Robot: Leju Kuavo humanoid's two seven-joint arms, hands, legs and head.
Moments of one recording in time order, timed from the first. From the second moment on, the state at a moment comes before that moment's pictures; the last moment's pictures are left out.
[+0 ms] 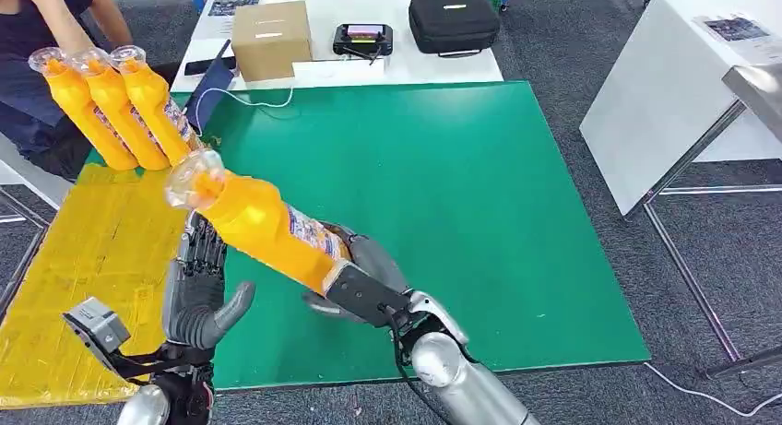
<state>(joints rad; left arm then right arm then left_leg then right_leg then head) 0.09 -0.09 -0.19 -1.79 0.17 -0.05 -0.30 -0.28 0.15 0.66 -1.36 0.31 -0.03 -0.03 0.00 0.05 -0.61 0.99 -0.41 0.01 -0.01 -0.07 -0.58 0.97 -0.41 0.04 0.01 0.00</state>
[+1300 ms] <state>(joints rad) 0.14 -0.06 -0.18 -1.79 0.31 -0.22 -0.29 -0.40 0.14 0.93 -1.17 0.37 0.05 0.01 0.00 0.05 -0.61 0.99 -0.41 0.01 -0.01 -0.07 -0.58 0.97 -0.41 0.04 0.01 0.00</state>
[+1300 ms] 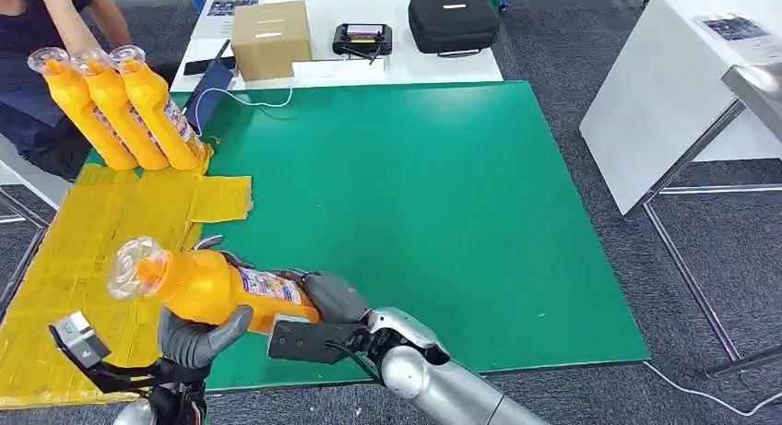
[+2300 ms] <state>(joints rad) -0.04 0.16 0.00 -1.67 -1.18 0.32 -0.16 -0.04 -0.06 0.38 -1.82 0.42 0.01 -0.17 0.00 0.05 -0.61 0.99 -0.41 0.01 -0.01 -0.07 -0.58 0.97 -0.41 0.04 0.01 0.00</state>
